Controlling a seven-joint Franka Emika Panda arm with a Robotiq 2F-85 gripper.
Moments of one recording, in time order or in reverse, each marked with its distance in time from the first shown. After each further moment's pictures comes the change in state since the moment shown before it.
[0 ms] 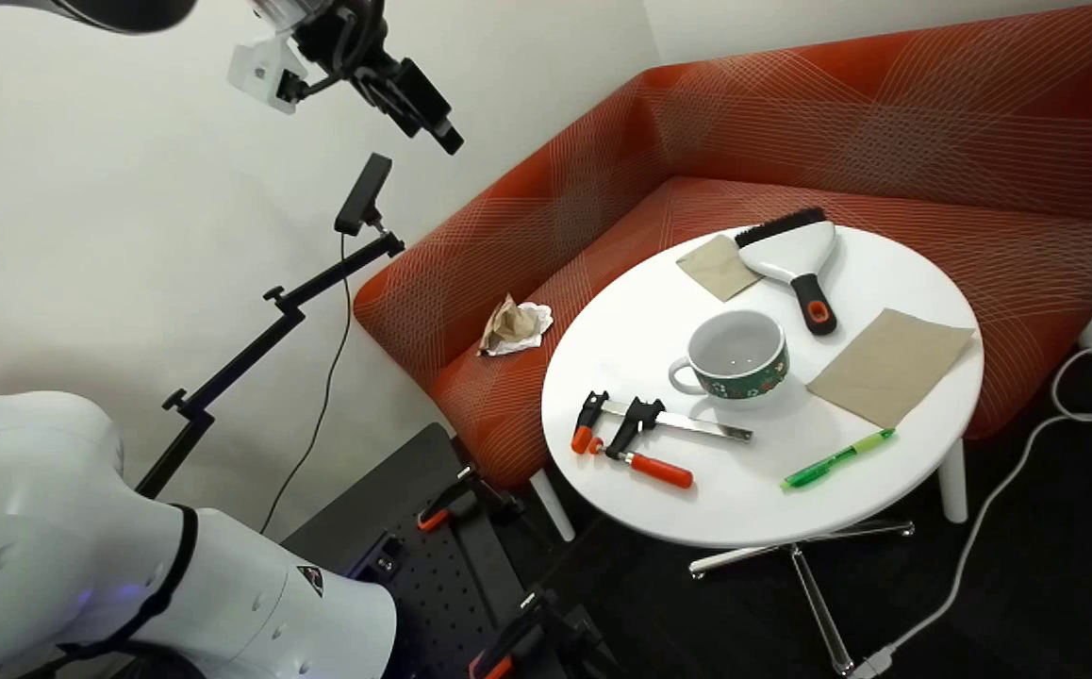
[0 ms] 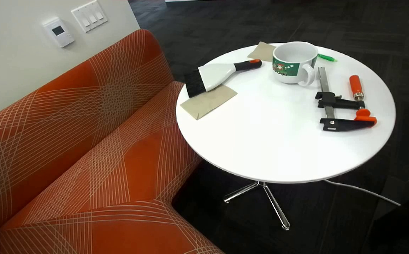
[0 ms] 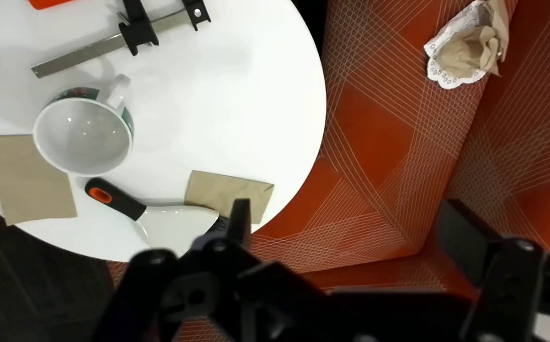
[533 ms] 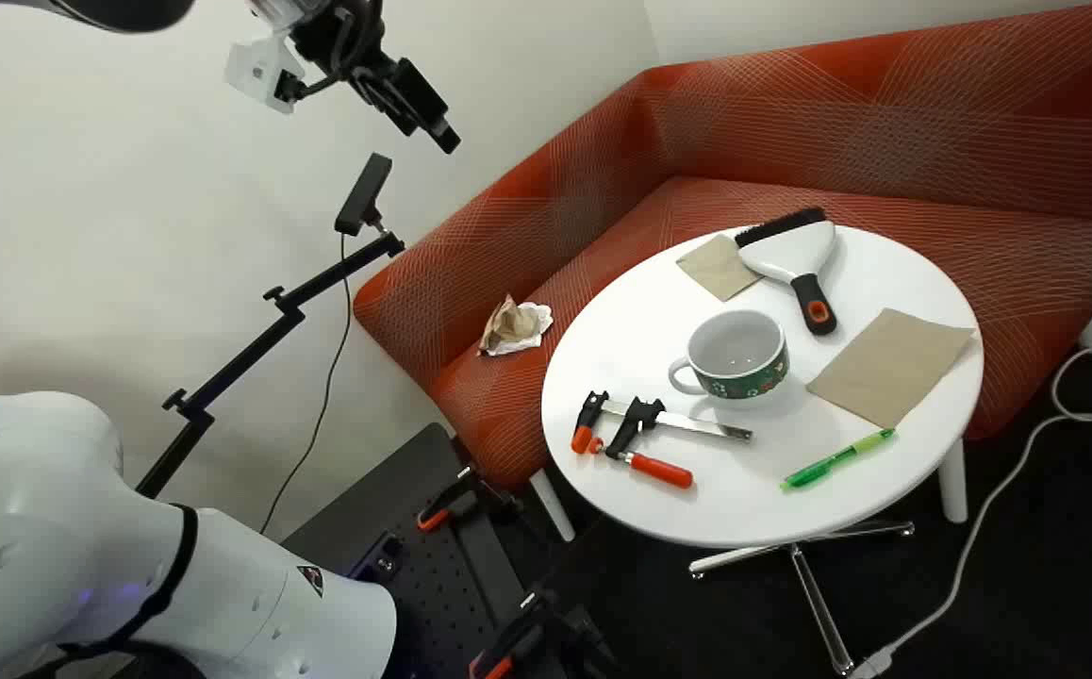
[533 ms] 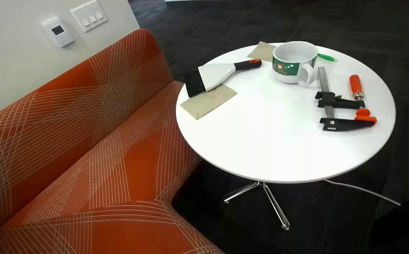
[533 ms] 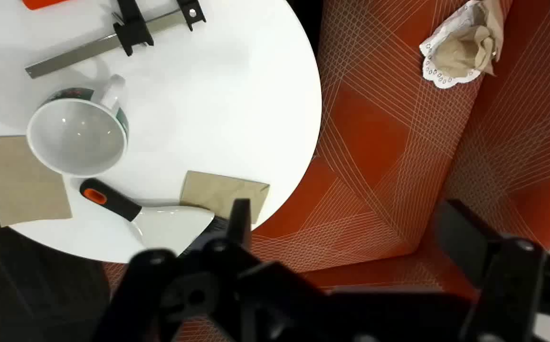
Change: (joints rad) arm 0.007 -0.004 0.000 0.000 0.014 -0.001 -0.001
